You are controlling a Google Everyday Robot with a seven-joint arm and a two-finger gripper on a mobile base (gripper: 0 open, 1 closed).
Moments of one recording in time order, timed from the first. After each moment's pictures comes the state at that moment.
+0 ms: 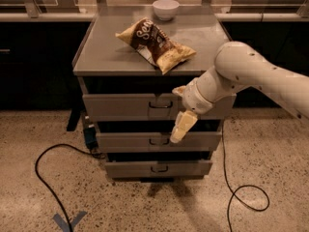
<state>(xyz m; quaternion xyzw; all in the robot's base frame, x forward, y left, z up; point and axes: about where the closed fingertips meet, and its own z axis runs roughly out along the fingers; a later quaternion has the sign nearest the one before) 0.586 -0.074 0.740 -0.65 0.70 0.15 0.26</state>
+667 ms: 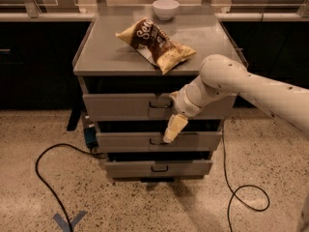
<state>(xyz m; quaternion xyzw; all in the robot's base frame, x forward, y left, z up) 0.623 -0.058 0.687 -0.64 0.71 0.14 0.25</state>
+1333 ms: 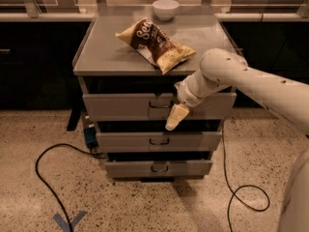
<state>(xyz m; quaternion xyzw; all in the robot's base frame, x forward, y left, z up) 0.674 -0.071 0.692 -0.62 0.73 0.09 0.27</state>
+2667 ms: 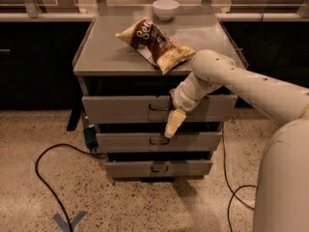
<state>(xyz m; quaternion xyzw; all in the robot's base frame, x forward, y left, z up) 0.659 -0.060 0.658 -0.65 0.72 0.14 0.20</state>
